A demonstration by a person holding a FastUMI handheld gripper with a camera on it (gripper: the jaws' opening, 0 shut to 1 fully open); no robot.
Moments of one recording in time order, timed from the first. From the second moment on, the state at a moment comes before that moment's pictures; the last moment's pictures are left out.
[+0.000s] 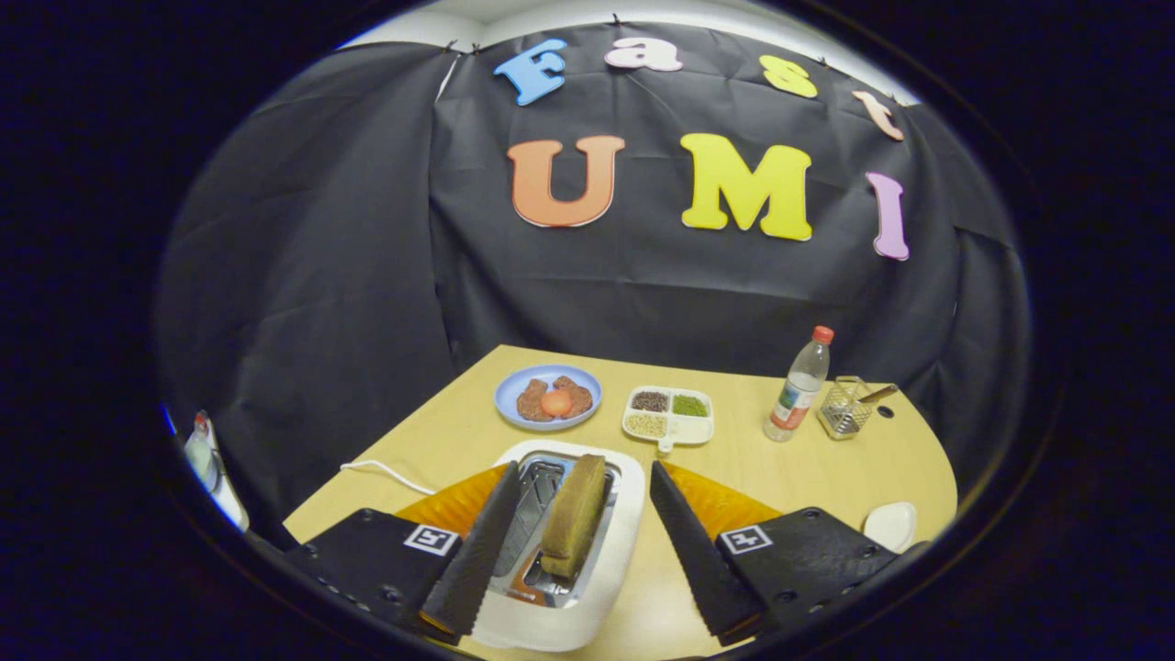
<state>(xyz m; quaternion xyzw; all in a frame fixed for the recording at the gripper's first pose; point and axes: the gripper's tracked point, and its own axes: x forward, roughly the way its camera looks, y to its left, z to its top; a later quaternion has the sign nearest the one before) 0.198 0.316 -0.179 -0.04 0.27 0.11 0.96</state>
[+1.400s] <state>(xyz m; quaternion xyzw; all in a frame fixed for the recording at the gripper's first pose) 0.124 0.272 -0.068 -0.09 0.24 0.06 0.97</state>
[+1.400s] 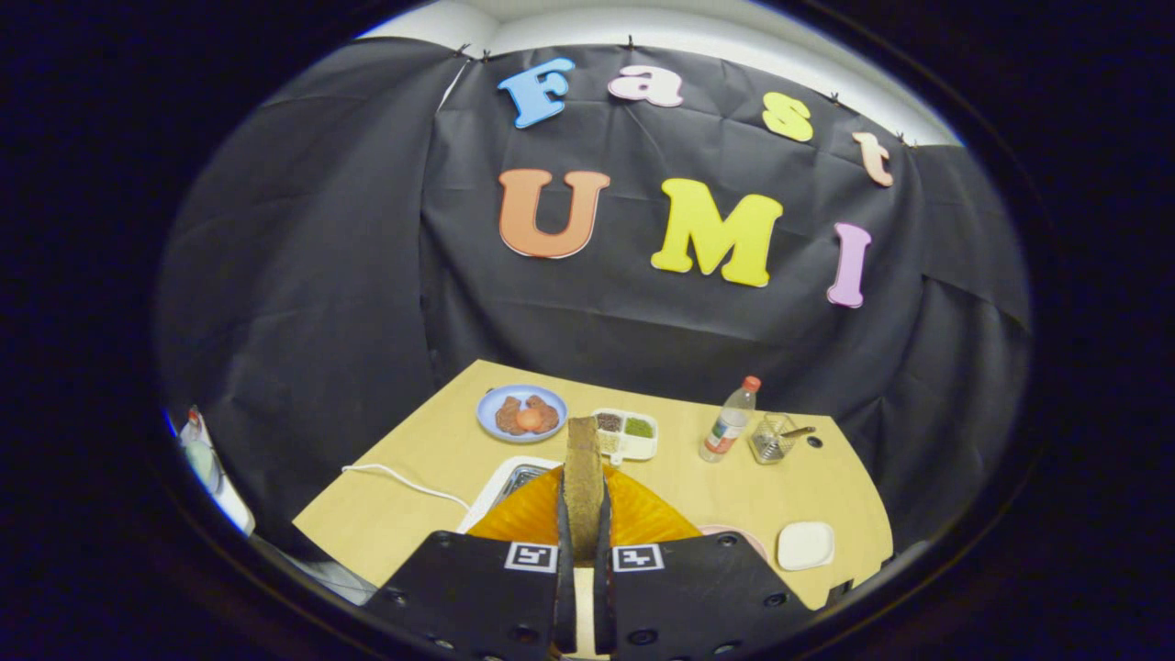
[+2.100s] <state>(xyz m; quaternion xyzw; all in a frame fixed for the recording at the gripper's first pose) 0.142 0.151 -0.199 -0.03 0.34 0.01 0.94</state>
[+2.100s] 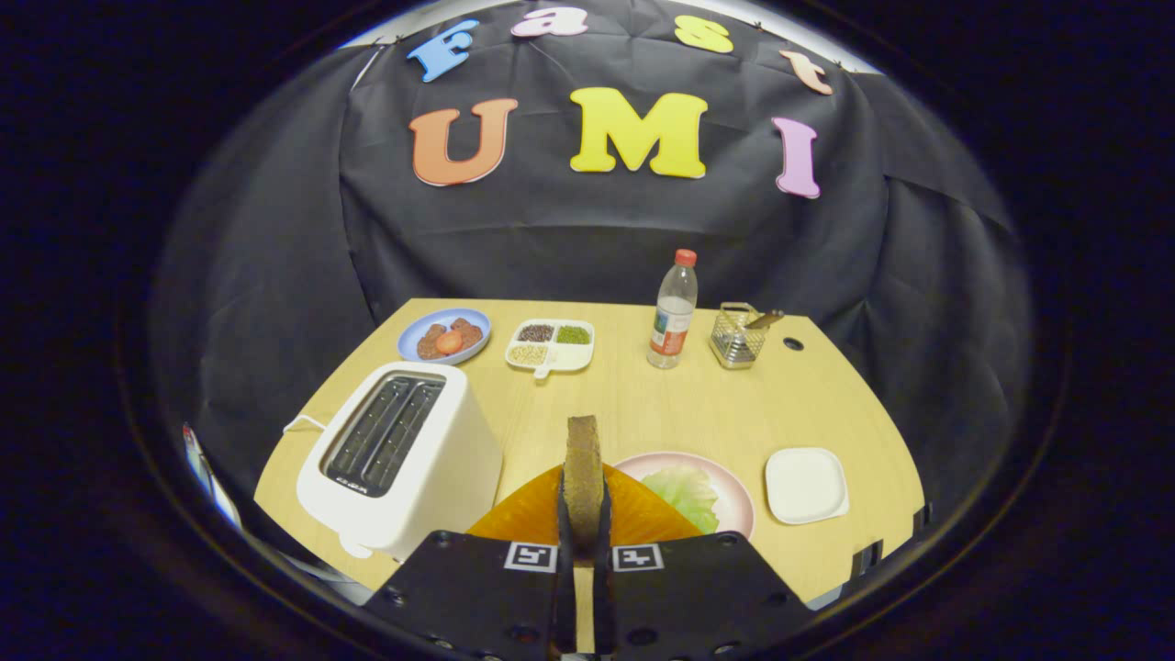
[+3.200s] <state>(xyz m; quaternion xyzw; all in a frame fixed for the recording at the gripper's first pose) 0.164 0.056 -0.283 0.04 0.36 0.04 0.93</state>
